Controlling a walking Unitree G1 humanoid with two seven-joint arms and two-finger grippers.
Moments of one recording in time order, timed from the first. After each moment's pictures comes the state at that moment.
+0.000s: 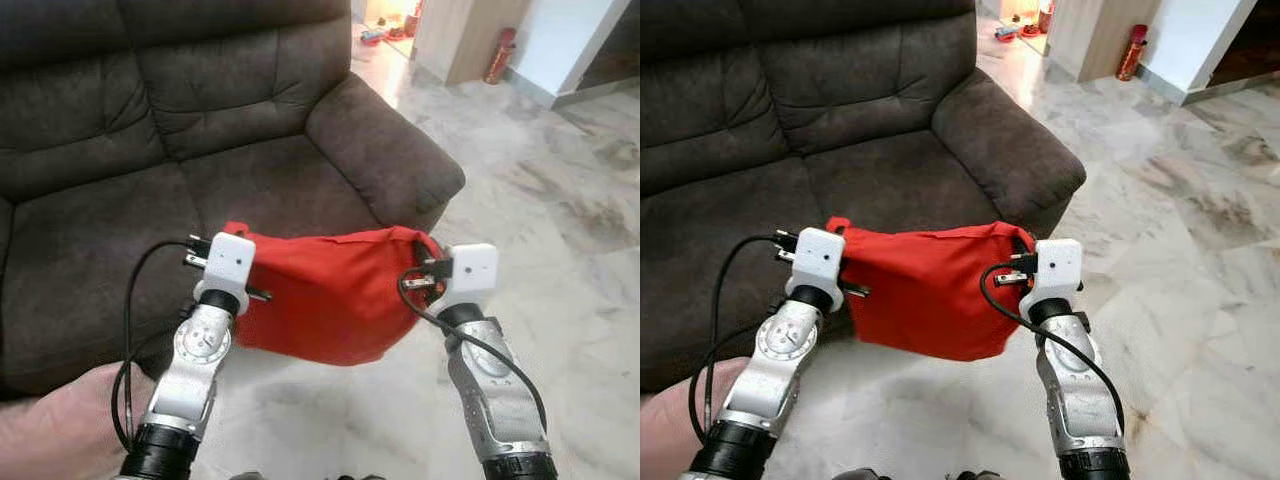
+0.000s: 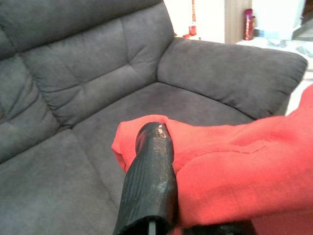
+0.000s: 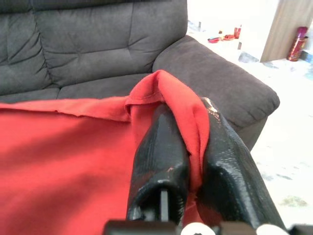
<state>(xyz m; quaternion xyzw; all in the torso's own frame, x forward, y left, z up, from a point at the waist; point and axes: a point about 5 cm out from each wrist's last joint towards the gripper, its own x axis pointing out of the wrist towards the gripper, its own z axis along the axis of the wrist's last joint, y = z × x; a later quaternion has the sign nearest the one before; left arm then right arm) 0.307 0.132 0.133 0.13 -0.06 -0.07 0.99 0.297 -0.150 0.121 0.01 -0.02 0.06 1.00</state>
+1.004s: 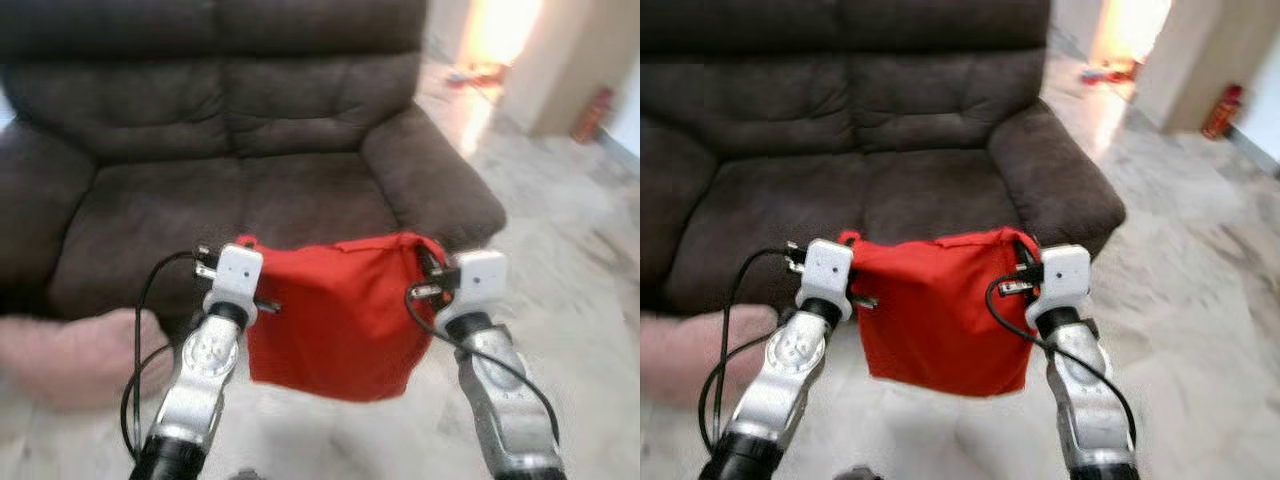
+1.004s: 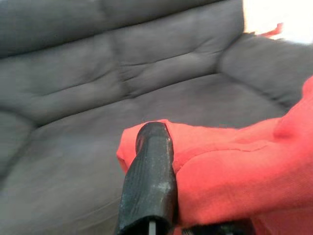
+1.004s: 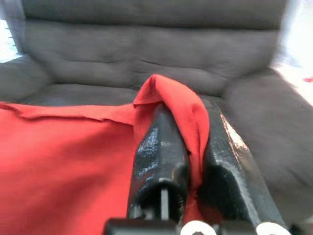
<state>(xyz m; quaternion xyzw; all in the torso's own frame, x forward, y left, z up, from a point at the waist) 0.304 0.136 0.124 0.13 -0.06 -0.07 0.99 0.290 -0.140 0.125 0.00 -0.04 0.12 0.99</state>
